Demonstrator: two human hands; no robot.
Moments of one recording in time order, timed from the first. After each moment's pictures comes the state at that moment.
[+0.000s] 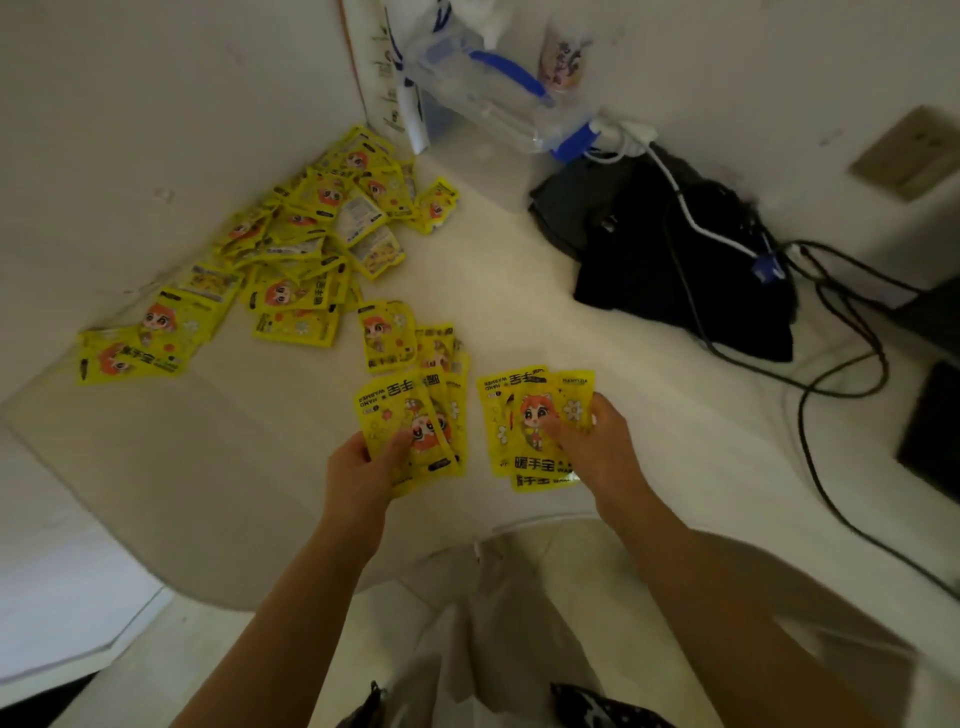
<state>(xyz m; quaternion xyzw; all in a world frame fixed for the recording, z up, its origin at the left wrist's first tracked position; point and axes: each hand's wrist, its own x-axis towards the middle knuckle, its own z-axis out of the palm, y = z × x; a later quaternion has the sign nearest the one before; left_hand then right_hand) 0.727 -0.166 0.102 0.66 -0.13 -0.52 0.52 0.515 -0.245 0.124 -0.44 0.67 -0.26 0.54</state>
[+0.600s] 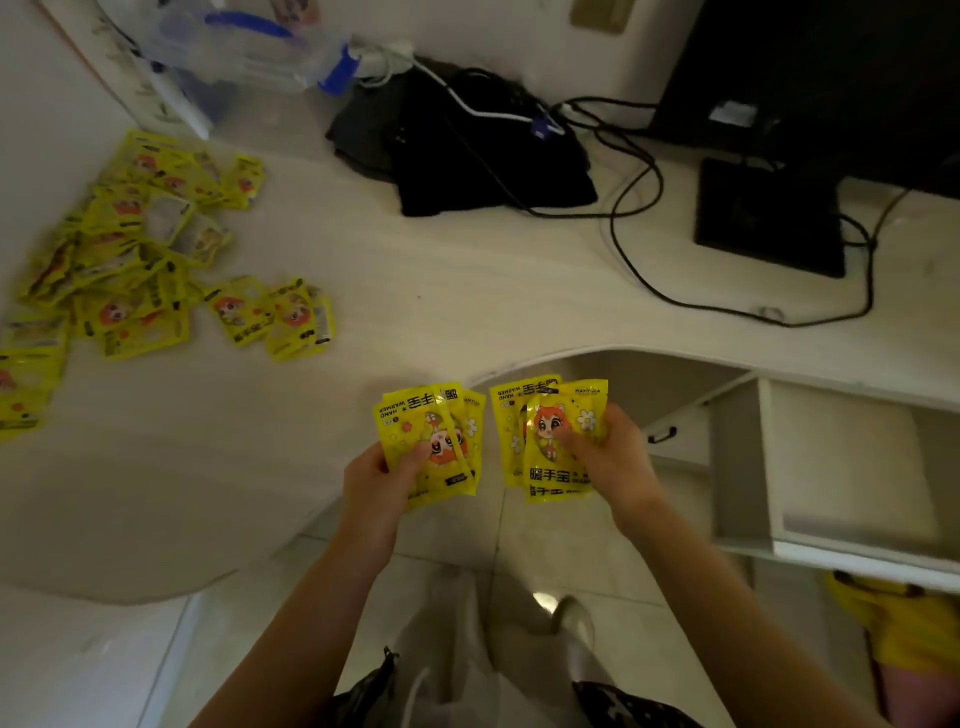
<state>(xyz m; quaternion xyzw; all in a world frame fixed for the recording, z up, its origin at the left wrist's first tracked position) 0.630 -0.065 0.102 0.65 -0.32 -0.60 0.34 0.401 -0.044 0.137 -0.29 0.75 -0.36 0.47</state>
